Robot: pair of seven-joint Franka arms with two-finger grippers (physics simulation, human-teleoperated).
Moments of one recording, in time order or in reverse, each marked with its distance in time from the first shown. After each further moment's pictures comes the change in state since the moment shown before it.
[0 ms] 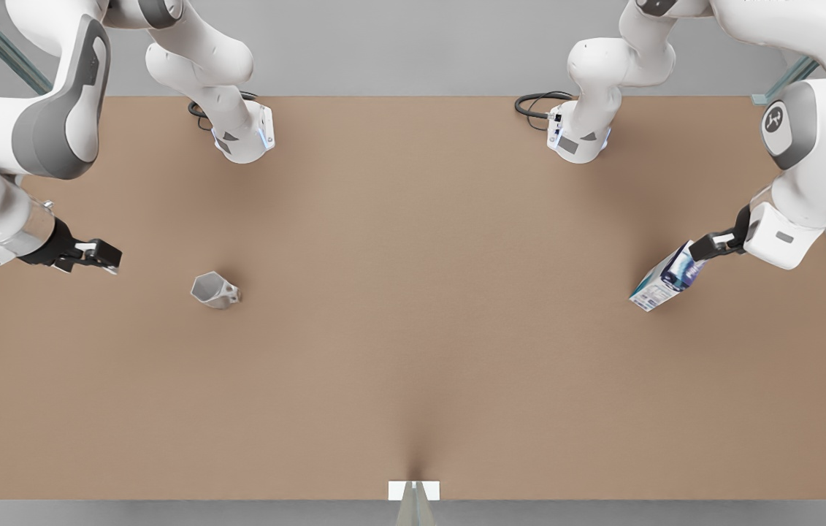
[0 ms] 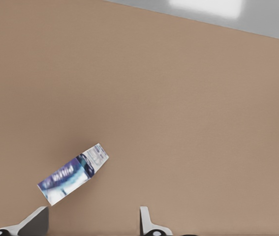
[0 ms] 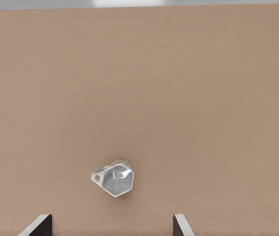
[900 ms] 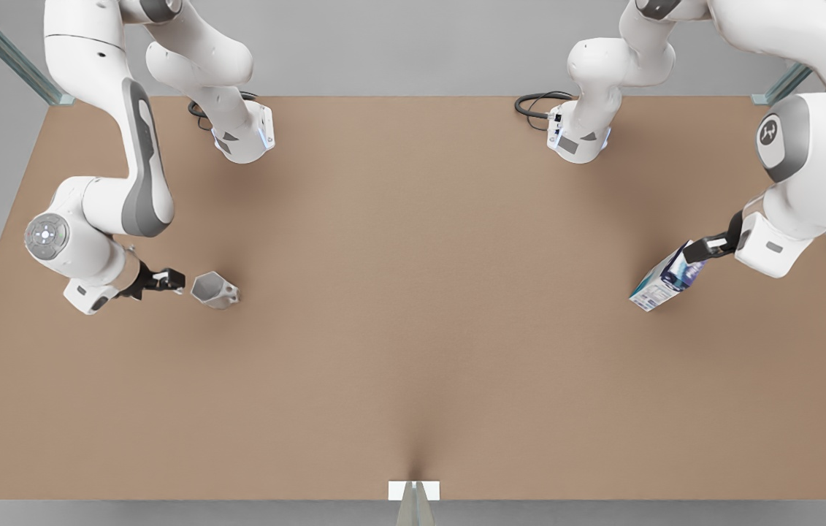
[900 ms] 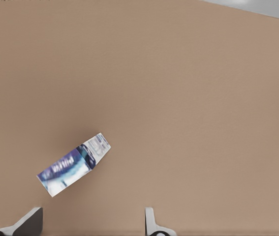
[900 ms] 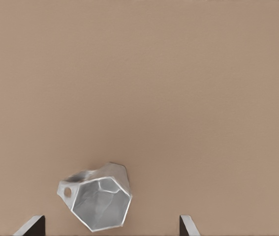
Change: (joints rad) left arm 0.003 0.018 0.000 -0.017 0.000 -0.029 -0.005; right arm -0.062 -0.022 0.066 -0.588 0.006 0.536 -0.191
